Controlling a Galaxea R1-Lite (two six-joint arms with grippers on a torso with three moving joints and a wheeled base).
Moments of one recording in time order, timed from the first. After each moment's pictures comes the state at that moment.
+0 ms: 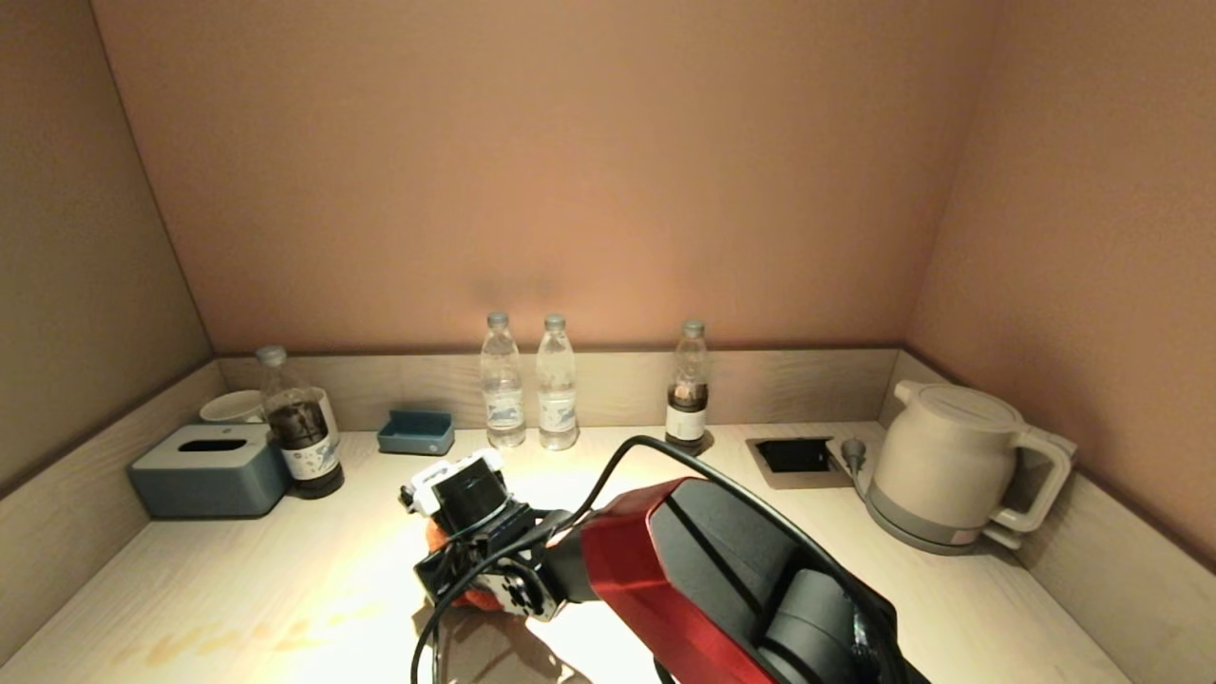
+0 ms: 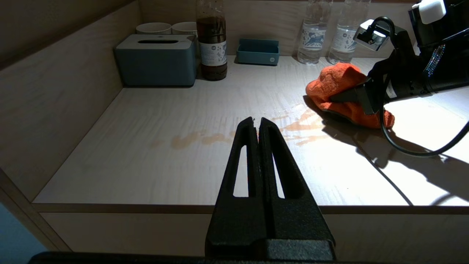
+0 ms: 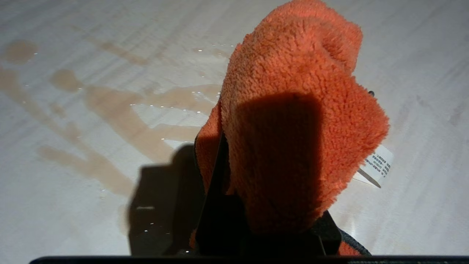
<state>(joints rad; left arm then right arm) 0.00 0.00 0.00 0.01 0.00 -0.04 0.88 2.65 -1.93 -0.11 -0.06 0.01</state>
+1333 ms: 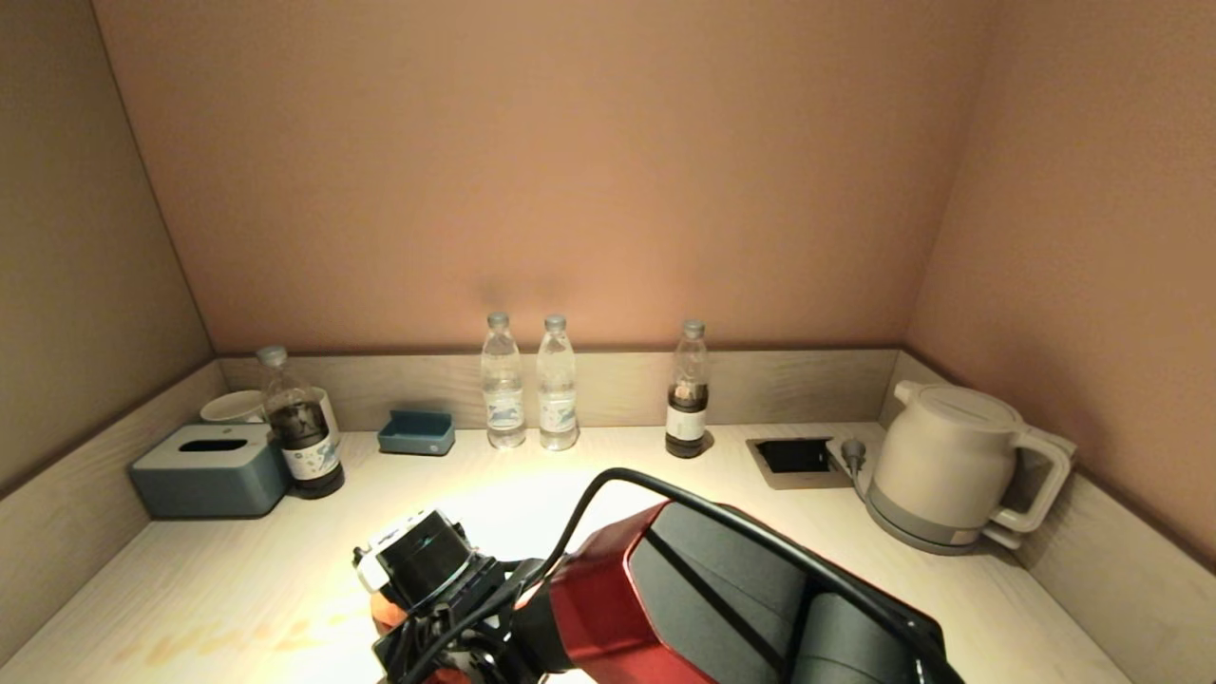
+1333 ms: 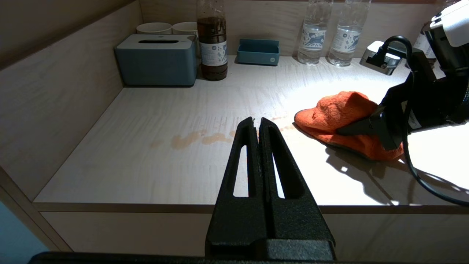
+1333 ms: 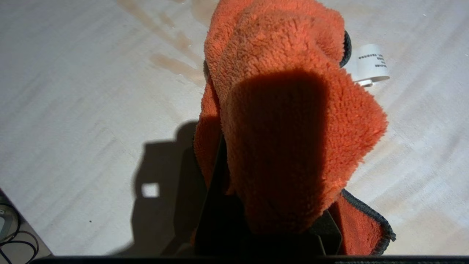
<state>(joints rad) 0.00 0.00 0.00 0.01 0.00 -0.04 0.97 2.53 -1.70 -0.10 -0.06 0.11</state>
